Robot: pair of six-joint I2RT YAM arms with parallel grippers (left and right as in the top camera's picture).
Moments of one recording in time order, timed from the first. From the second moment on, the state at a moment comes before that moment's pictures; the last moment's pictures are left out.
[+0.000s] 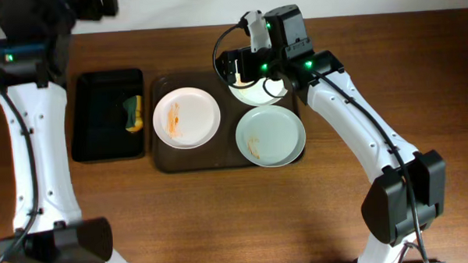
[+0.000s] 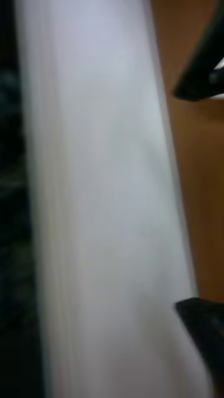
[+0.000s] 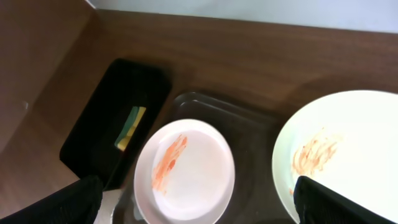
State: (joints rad) left arm 0.09 1.81 2.10 -0.58 0.24 0.07; right arm 0.38 1.91 1.71 -0.48 -0.40 0.24
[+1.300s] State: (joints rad) left arm 0.09 2.21 2.09 -1.21 -0.04 -0.05; right arm 0.56 2.30 1.72 -0.50 -0.16 0.66
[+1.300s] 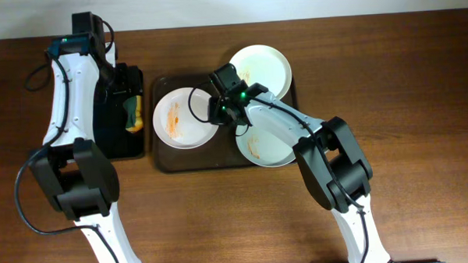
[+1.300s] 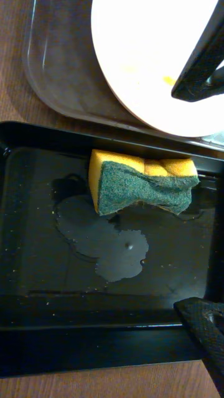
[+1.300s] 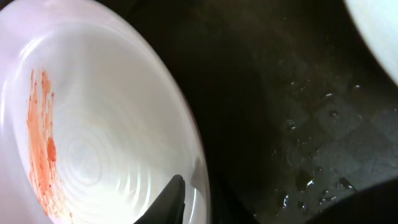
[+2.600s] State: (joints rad) left arm 0.20 2.33 1.86 -1.05 0.31 0.04; right arm 0.54 2.31 1.81 -0.71 -0.11 0.60
